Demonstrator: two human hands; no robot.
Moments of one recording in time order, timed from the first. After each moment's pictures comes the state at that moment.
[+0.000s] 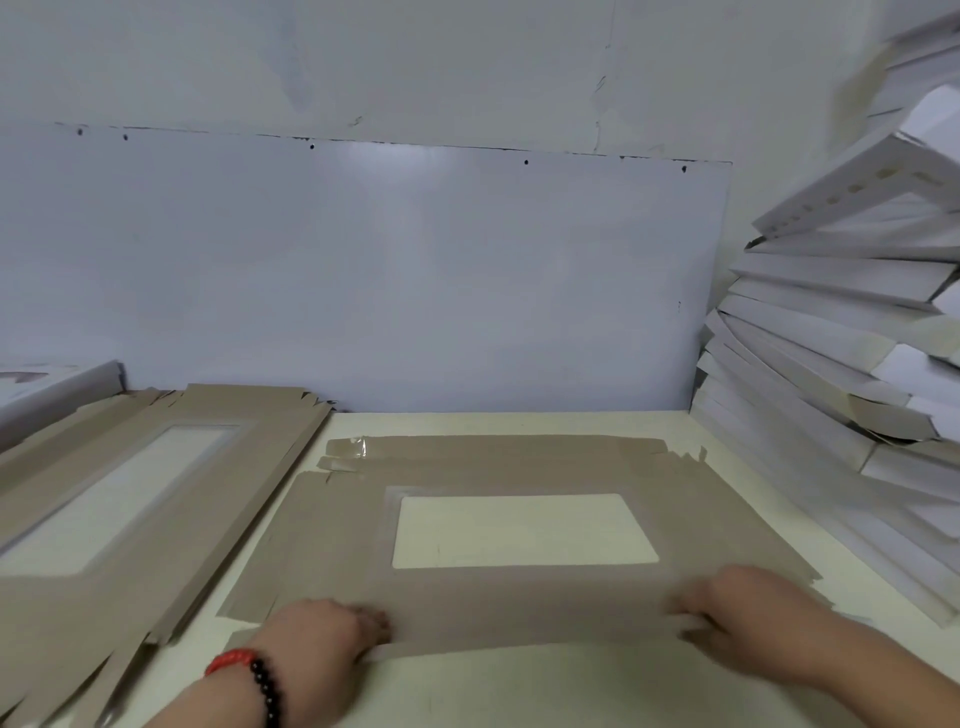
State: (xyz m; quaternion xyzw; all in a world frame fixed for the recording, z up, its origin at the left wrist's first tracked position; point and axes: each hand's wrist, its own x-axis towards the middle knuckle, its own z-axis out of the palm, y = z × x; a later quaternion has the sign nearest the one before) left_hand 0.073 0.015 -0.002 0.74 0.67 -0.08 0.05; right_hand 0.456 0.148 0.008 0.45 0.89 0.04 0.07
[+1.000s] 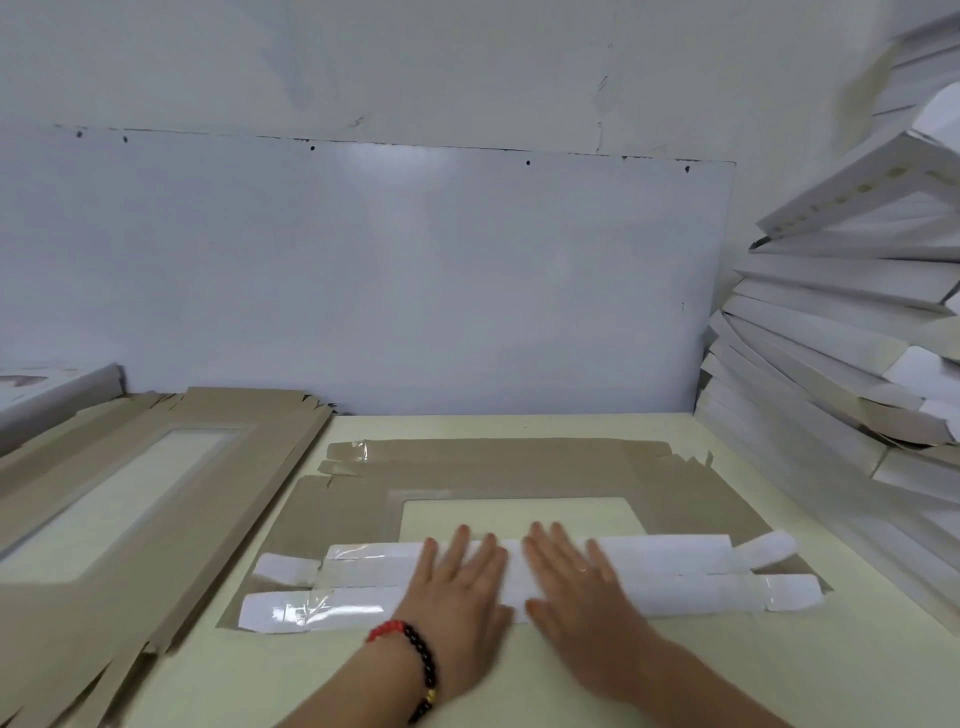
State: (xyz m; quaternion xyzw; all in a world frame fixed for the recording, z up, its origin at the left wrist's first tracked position) left_hand 0.145 0.085 -0.049 0.76 0.65 0.05 0.00; right_hand 0.330 0.133 -0.045 0.43 0.89 0.09 -0.13
